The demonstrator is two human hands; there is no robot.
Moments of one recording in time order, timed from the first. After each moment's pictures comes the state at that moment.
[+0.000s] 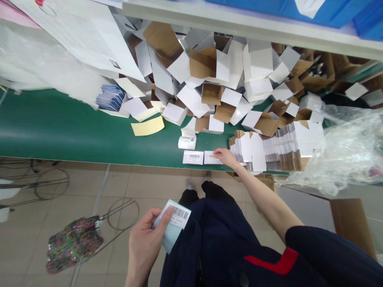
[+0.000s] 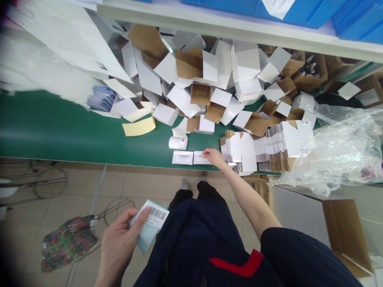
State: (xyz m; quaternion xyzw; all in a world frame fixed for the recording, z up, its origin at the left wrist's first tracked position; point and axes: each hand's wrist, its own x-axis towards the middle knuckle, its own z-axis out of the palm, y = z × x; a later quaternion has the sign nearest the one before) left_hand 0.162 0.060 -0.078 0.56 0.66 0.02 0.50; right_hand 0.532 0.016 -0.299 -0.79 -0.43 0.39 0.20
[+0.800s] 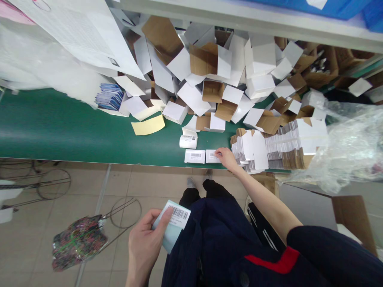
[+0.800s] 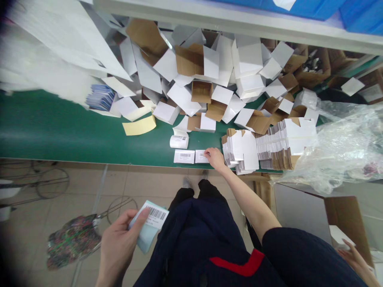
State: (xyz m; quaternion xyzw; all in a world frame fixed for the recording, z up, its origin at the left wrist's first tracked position) left_hand 0.155 0.066 -0.076 0.58 0.67 0.01 0.47; right_hand 0.509 0.009 -0.300 -0.83 -0.47 0.25 0.18
